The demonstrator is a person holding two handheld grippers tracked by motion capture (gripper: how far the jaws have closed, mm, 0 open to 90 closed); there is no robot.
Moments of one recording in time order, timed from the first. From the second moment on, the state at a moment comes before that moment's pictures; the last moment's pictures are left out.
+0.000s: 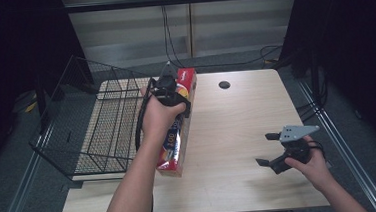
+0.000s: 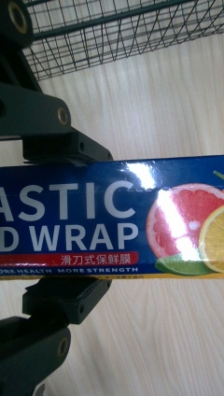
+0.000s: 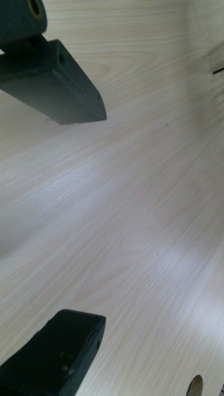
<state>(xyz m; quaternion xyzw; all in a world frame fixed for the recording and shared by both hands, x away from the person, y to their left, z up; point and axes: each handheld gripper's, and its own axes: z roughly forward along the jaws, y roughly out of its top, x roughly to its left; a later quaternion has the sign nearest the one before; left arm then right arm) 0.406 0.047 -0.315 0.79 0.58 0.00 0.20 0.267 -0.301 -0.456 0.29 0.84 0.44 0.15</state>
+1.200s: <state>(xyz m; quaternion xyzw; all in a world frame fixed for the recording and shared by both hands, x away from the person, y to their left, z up) 0.413 0.069 -0.275 0.78 0.59 0.01 0.19 0.267 -0.302 -0.456 0.29 0.84 0.44 0.15</state>
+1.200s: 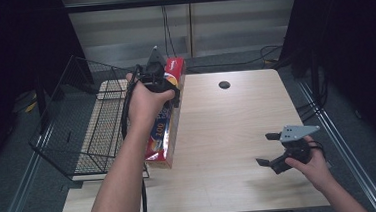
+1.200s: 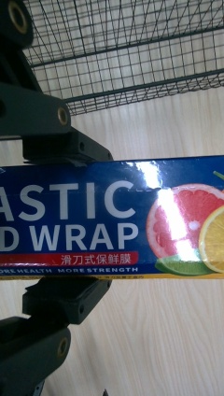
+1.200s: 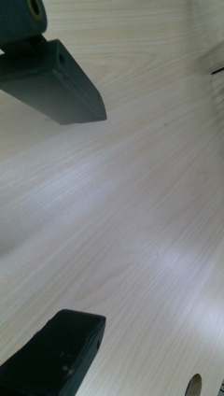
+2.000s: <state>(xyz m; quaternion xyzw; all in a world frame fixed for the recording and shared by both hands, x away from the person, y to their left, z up) 0.419 0.096 -0.262 0.76 0.62 0.02 0.19 0.267 -0.302 -0.456 0.29 0.84 0.44 0.15</state>
